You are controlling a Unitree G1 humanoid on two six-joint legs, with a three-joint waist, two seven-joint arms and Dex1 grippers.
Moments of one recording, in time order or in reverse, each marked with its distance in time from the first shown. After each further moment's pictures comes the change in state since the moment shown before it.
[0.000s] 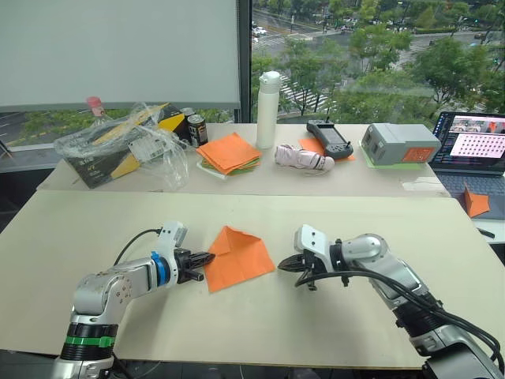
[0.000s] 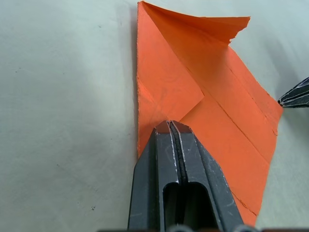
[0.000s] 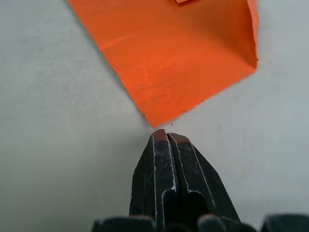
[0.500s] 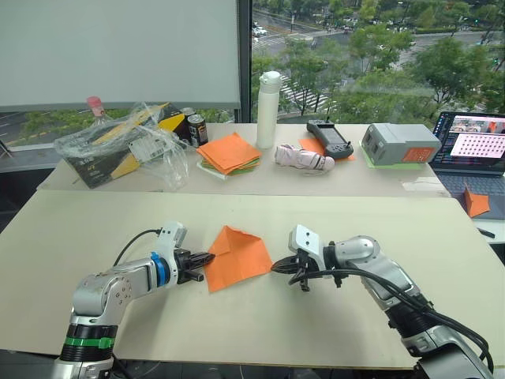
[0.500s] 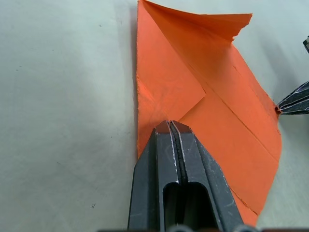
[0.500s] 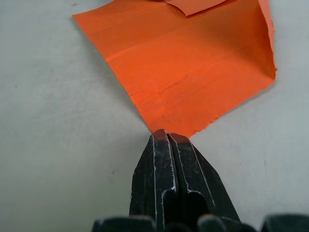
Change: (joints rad) left arm 0.007 0.000 0.002 -0.007 -0.004 0.000 0.004; right arm 0.000 0.032 -0.022 -0.002 0.049 0.105 0.001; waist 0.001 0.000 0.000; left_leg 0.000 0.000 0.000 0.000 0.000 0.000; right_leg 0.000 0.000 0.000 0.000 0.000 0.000
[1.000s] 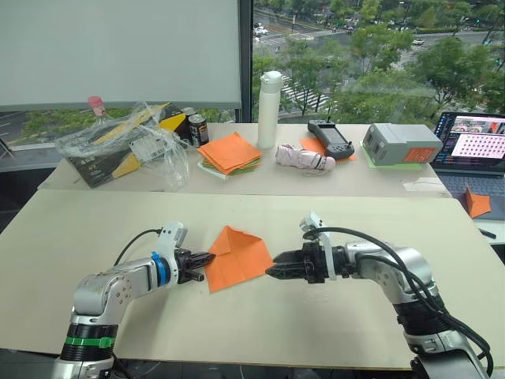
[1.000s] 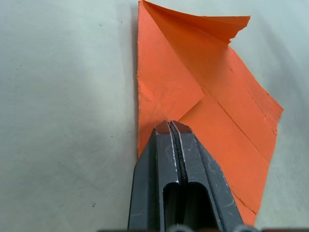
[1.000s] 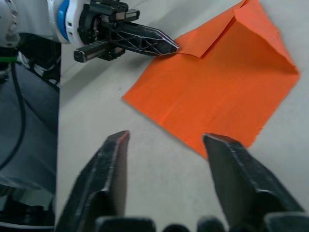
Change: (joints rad) left arm -0.005 0.000 -0.004 0.006 0.000 0.000 -0.003; right arm 0.009 0.050 -0.204 -0.201 0.396 0.668 -0.123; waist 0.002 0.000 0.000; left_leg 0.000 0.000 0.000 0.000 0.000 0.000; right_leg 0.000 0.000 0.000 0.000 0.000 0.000
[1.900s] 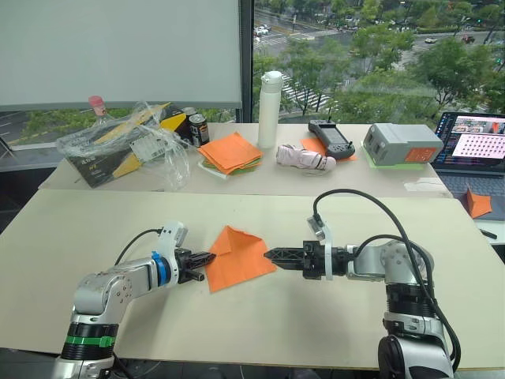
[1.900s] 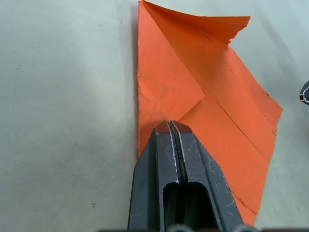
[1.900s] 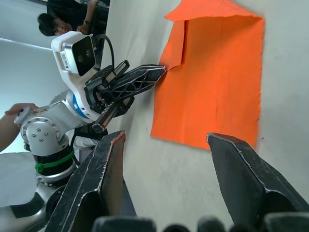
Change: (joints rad) left arm -0.003 0.000 -0.002 0.003 0.000 0.000 -0.002; right arm -0.089 0.203 -0.388 0.246 0.407 0.496 -0.516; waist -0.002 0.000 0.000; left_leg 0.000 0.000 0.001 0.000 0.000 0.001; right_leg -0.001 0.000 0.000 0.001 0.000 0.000
